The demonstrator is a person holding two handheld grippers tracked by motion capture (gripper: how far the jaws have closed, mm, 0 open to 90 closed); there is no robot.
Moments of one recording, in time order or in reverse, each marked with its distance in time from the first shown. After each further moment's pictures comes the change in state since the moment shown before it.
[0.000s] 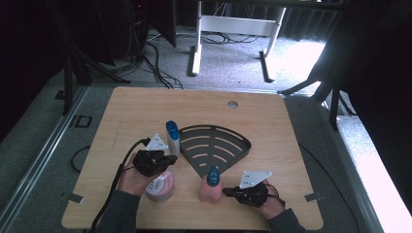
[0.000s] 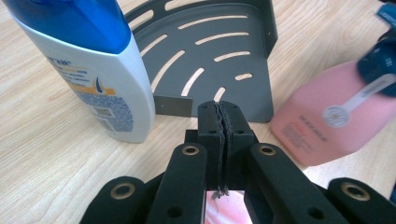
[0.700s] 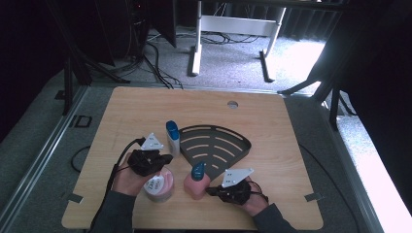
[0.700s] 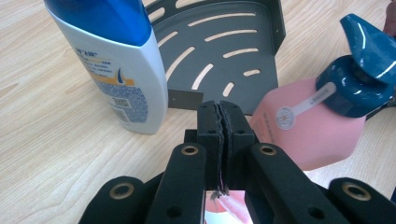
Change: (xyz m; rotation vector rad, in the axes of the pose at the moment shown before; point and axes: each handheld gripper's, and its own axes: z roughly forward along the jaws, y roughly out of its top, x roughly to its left) left arm 0.005 -0.003 -0.008 0.003 0.030 -0.007; right arm 0.010 0.031 0.036 -0.026 0.061 -0.052
